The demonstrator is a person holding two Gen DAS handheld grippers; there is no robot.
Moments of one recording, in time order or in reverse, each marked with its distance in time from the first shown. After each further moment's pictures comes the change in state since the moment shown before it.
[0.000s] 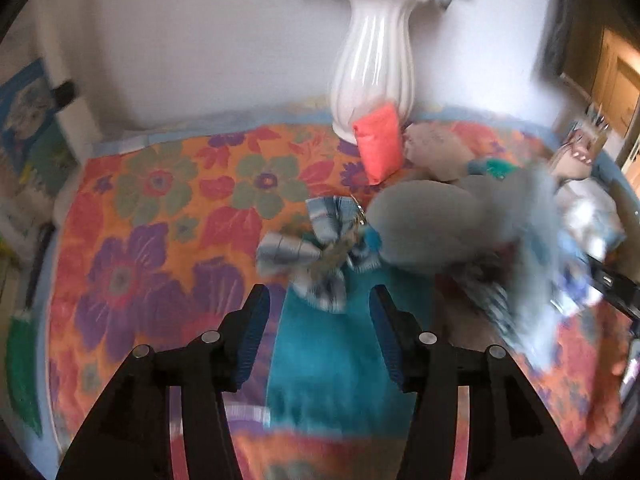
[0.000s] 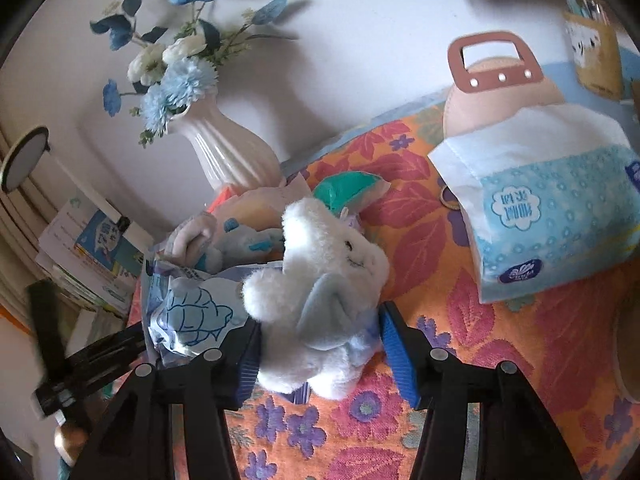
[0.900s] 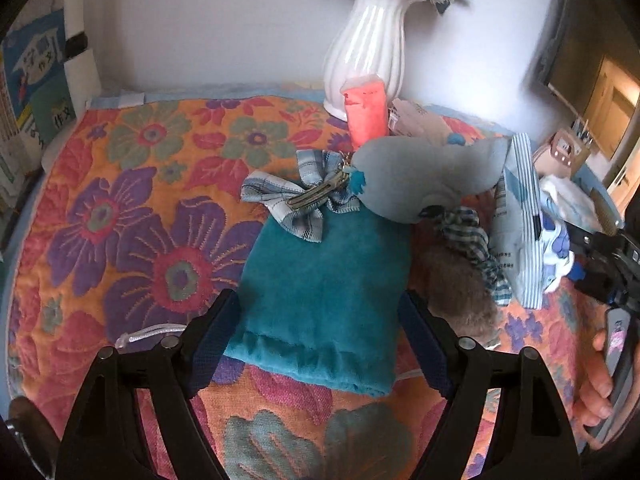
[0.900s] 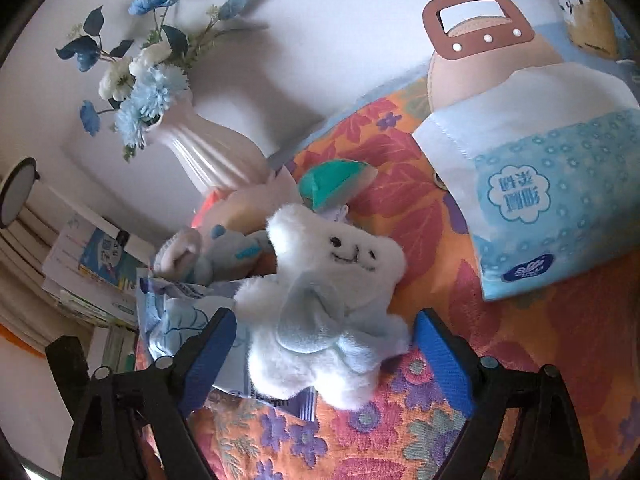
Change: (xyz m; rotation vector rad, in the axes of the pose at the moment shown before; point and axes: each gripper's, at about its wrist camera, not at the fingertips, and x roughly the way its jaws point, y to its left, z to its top) left arm 0.000 0.005 -0.031 -0.090 0.011 -0.092; right arm 0.015 -0.010 0.010 0.094 0.056 0.006
